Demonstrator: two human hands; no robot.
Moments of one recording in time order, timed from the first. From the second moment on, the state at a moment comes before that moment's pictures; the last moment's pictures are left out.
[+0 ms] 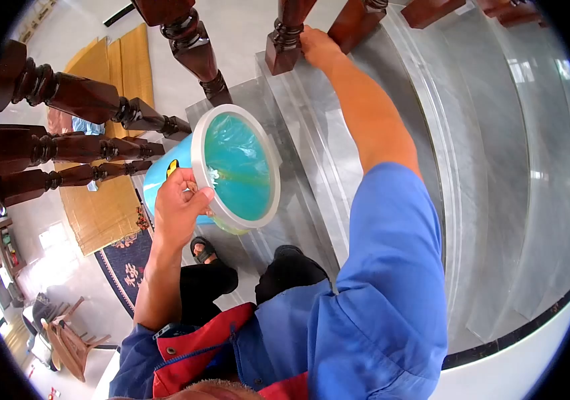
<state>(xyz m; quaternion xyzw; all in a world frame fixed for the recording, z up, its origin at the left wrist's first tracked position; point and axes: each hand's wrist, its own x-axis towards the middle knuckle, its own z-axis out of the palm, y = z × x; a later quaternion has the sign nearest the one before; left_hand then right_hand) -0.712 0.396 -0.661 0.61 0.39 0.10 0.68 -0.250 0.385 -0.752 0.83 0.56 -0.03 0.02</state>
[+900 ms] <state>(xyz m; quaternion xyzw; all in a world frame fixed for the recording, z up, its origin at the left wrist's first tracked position) -0.692 0.386 -0.655 0.56 0.40 0.16 0.71 -0.289 0.321 -0.740 0.74 0.66 0.11 -0.06</state>
